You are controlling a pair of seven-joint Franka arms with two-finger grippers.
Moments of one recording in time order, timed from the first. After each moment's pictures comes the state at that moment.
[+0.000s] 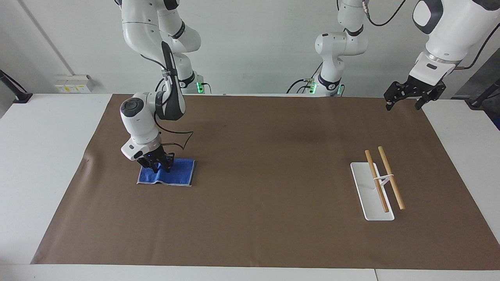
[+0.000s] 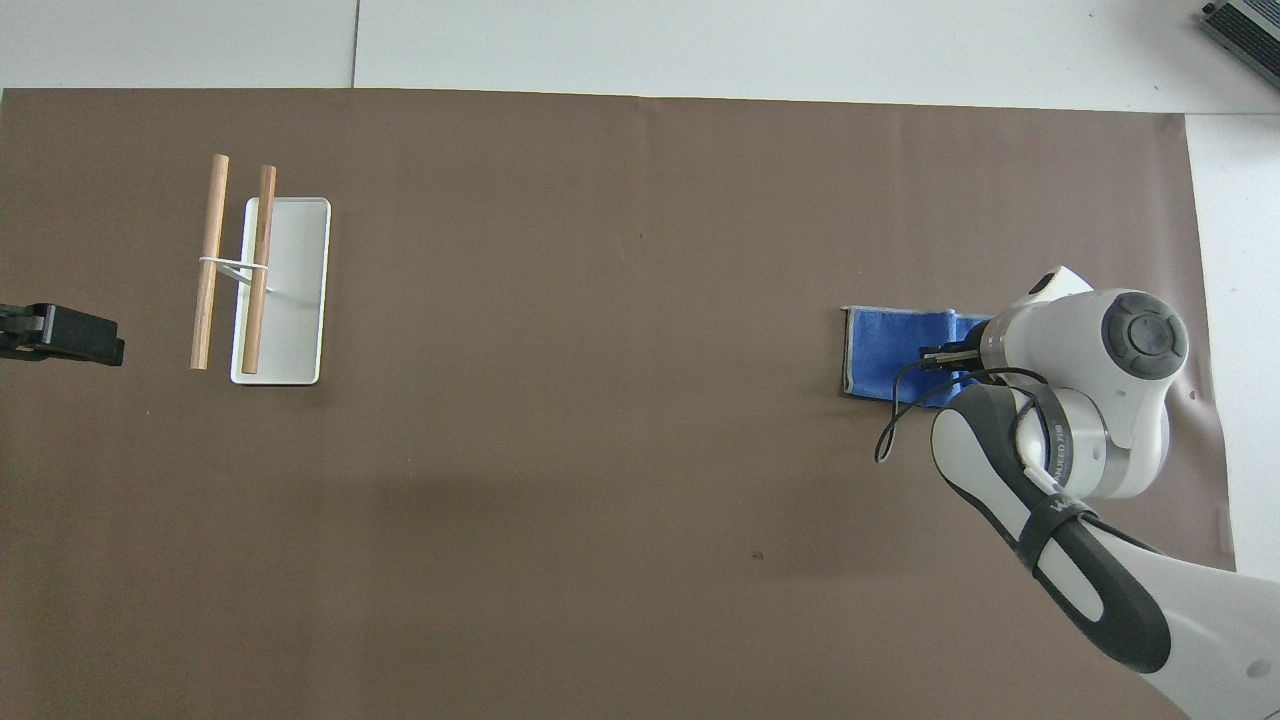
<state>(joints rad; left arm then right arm) -0.03 -0.07 0.01 -1.67 0.04 1.59 0.04 0.06 0.24 -0.07 -2.18 0.02 2.53 -0.07</state>
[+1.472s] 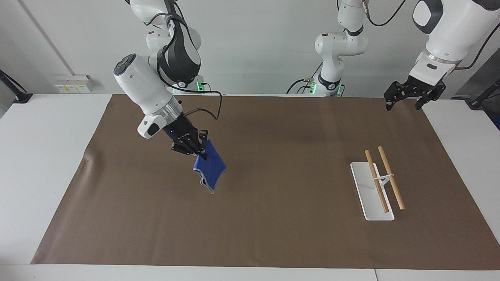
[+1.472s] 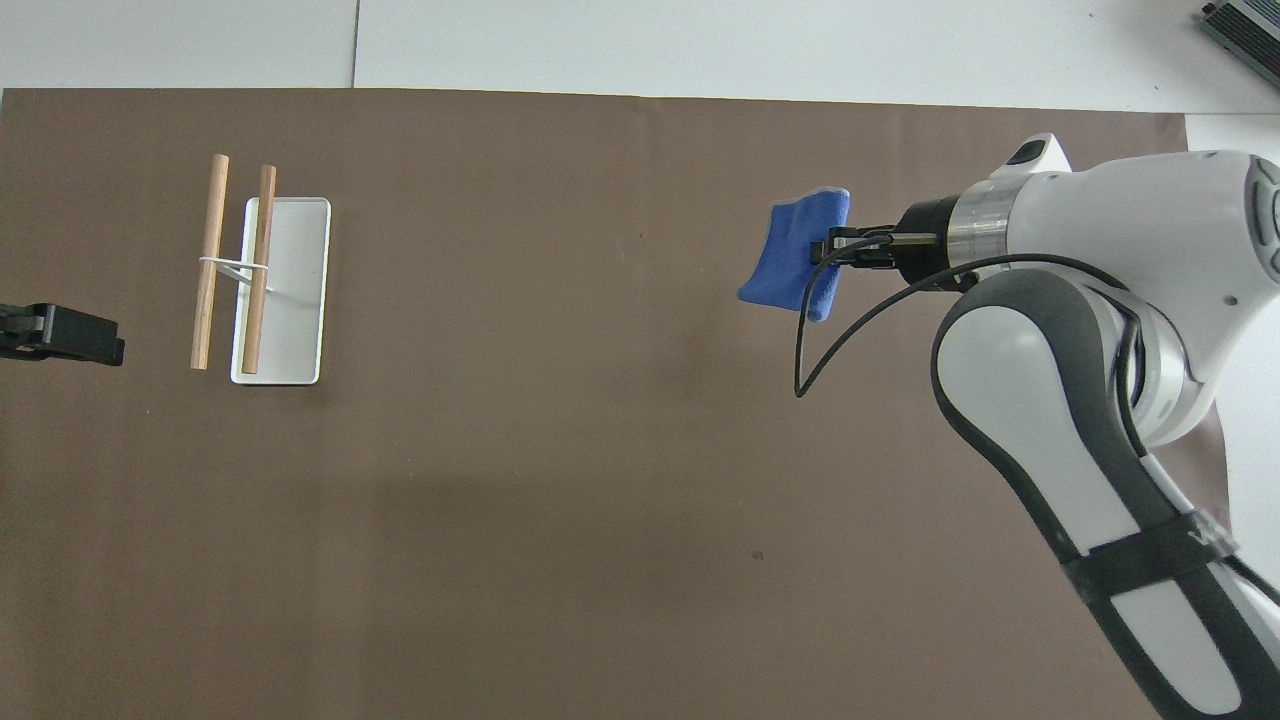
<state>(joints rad) -0.03 -0.07 0.01 -1.67 0.04 1.59 0.04 0.10 0.16 0.13 -1.79 0.58 2.23 -0.08</state>
